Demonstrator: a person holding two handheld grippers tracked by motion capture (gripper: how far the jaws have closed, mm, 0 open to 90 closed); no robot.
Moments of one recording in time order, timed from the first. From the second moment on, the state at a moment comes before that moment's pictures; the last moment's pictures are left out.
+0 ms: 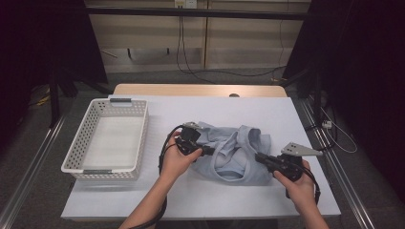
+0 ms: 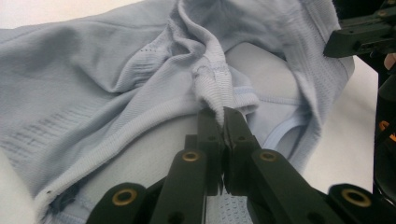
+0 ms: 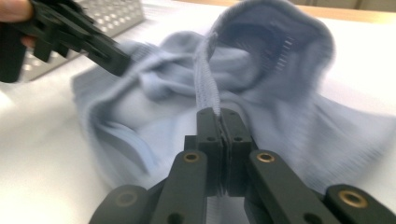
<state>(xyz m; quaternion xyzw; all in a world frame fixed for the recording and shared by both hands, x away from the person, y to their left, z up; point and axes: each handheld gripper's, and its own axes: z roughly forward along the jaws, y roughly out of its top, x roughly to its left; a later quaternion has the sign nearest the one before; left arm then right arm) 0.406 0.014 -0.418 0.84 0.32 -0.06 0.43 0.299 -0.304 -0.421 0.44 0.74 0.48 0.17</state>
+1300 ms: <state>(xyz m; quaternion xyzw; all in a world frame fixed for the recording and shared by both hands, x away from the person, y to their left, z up) 0.416 0.010 -0.420 0.83 0.32 -0.08 0.44 0.323 -0.300 -0.417 0.45 0.72 0.49 0.16</state>
